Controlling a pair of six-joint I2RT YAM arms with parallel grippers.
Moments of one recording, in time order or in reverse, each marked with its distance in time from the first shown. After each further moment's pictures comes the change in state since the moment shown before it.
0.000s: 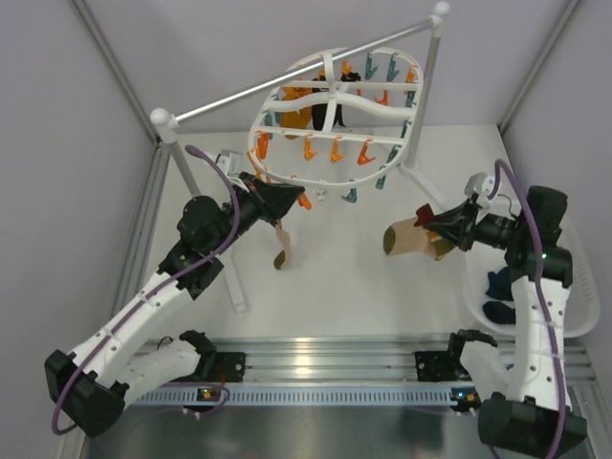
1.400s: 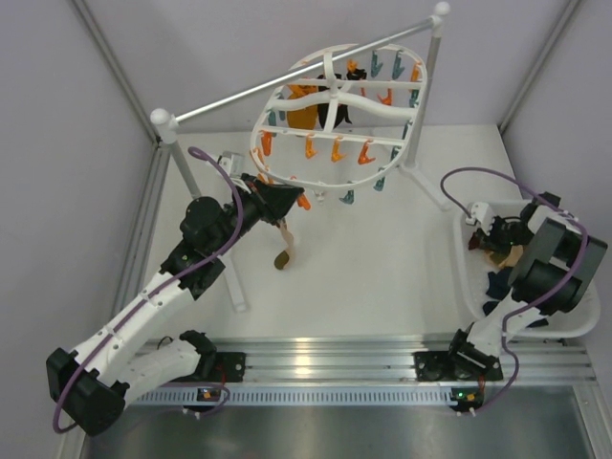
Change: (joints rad) left arm -0.002 0.006 -0.019 0.008 -0.024 0.018; right arm -0.267 0.853 0.005 0.059 0.648 -0.991
